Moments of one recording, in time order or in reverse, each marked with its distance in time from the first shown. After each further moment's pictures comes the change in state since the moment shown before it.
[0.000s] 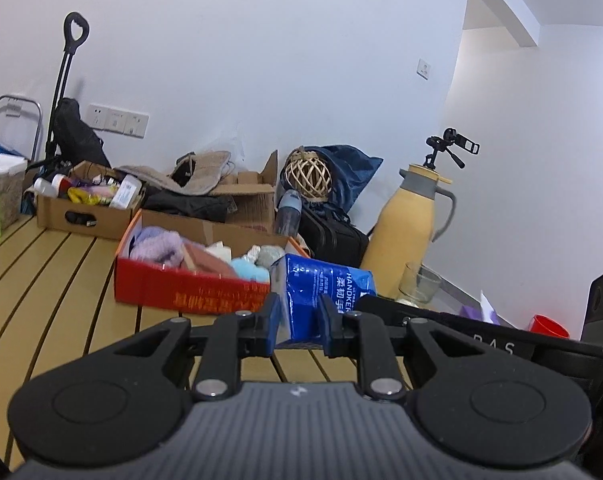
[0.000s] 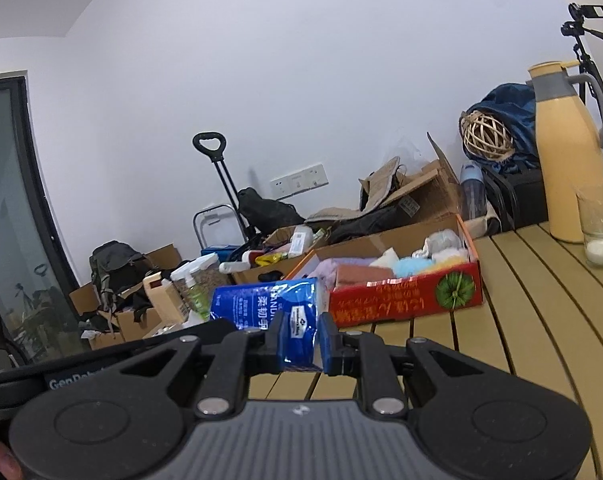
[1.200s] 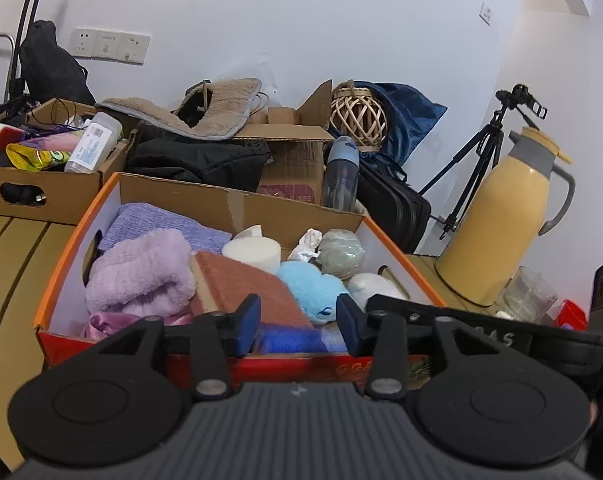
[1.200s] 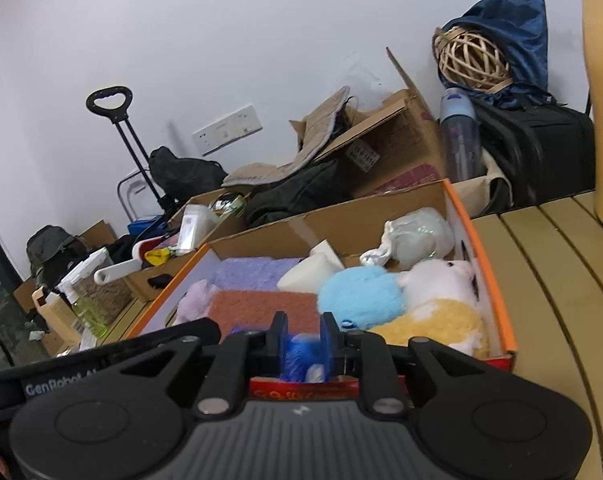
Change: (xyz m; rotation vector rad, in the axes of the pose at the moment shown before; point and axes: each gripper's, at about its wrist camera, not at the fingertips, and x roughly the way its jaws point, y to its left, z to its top) left arm 0.242 0.099 0.037 -0.043 0.211 0.034; right arm 0.244 -0.126 0.052 0.090 0.186 -0.099
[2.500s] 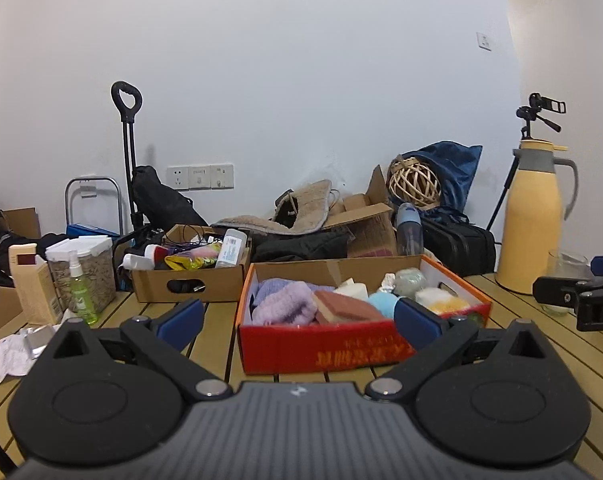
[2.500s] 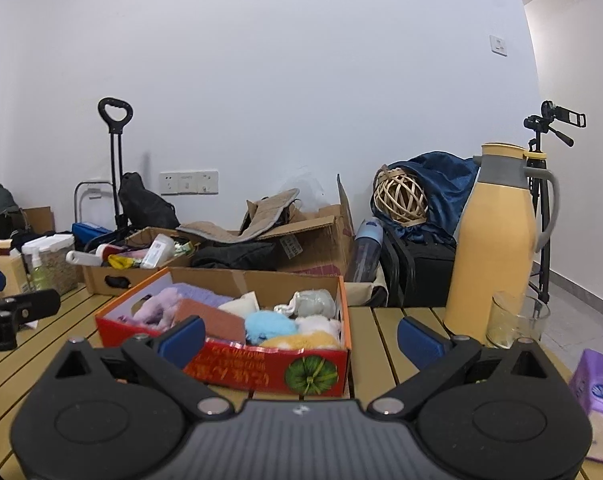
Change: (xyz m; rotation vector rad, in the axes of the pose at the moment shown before) left arm -0.187 -0.053 -0.070 0.229 -0.302 0.334; right arm -0.175 0.062 -0.062 -0.332 -0.253 -0.314
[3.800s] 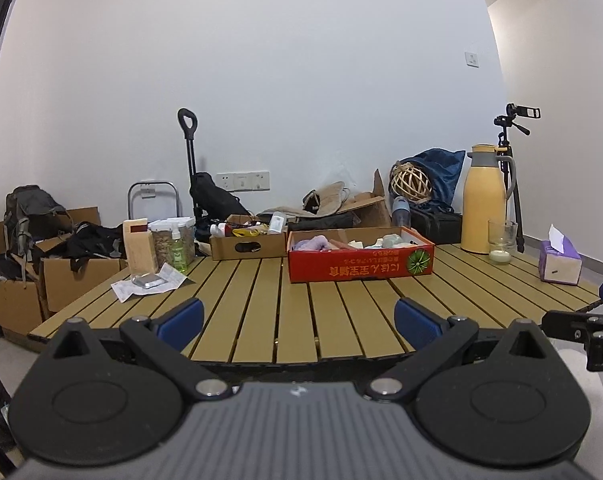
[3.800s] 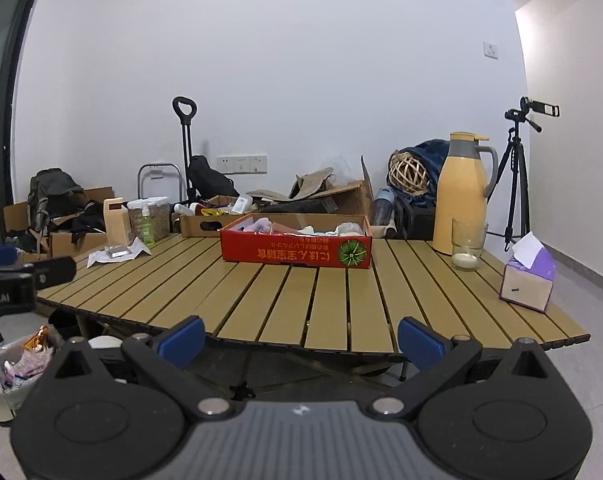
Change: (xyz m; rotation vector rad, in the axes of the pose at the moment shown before) left arm -0.308 -0.001 -0.078 0.000 -0.020 0.086; right arm -0.312 0.051 -0.114 0.010 0.019 0.073
